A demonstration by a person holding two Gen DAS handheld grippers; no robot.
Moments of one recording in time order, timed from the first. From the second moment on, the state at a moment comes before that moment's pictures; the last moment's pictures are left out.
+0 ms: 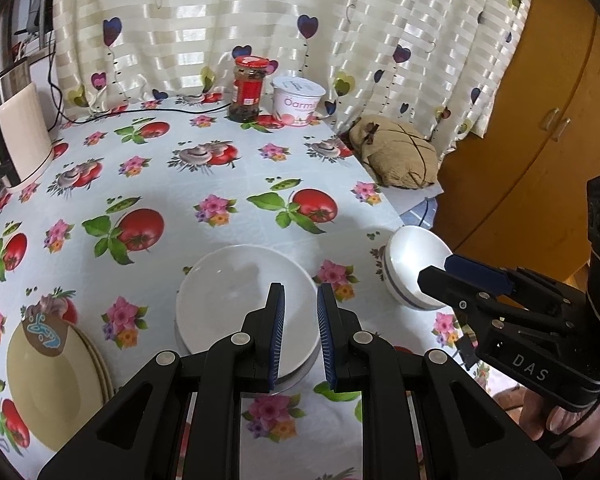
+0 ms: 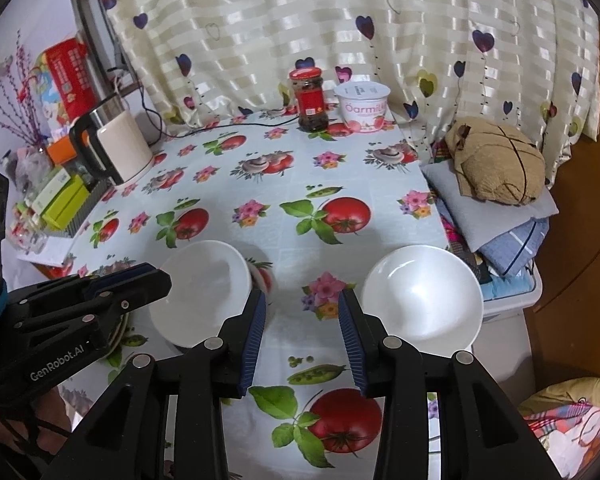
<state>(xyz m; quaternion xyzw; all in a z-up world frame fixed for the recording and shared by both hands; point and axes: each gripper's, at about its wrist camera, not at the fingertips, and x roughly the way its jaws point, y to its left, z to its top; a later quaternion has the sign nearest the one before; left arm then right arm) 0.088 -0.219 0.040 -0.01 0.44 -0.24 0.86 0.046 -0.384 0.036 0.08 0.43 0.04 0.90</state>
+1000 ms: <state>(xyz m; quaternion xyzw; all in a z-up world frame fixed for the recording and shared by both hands) 0.101 -0.306 0.023 0.02 0.46 -0.31 0.83 0.036 -0.474 0.017 0.14 0.43 -0.04 0.89</state>
